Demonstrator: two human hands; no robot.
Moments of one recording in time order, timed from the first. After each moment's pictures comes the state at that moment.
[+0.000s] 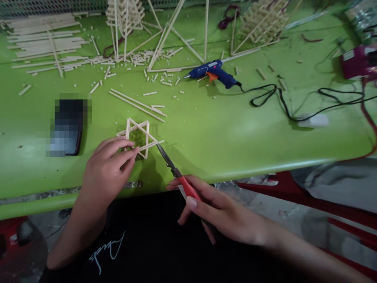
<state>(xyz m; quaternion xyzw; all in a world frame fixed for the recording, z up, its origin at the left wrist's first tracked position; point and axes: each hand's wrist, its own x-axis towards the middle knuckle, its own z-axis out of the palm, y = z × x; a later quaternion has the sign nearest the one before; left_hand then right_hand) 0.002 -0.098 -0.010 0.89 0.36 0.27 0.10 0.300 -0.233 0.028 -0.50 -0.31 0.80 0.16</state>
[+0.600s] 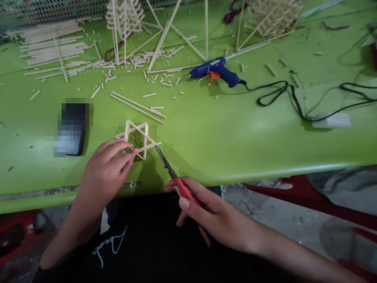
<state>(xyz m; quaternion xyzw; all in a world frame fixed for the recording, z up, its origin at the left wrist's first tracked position) 0.001 -0.099 0.004 0.91 0.34 0.22 0.08 0.296 -0.235 0.028 -0.49 -0.33 0.79 0.20</state>
